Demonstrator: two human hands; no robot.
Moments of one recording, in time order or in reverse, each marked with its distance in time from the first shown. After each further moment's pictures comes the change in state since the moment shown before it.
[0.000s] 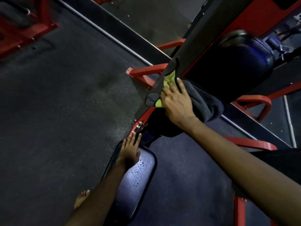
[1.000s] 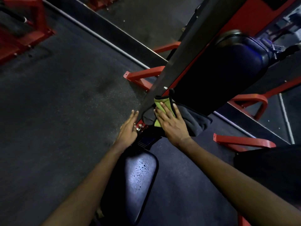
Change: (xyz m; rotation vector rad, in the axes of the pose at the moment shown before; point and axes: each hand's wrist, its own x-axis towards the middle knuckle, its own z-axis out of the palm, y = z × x) left_hand 0.042 0.009 -0.099 -0.518 0.322 0.073; right_hand -0.053 -0.042 0.076 -0.009 0.042 -0.027
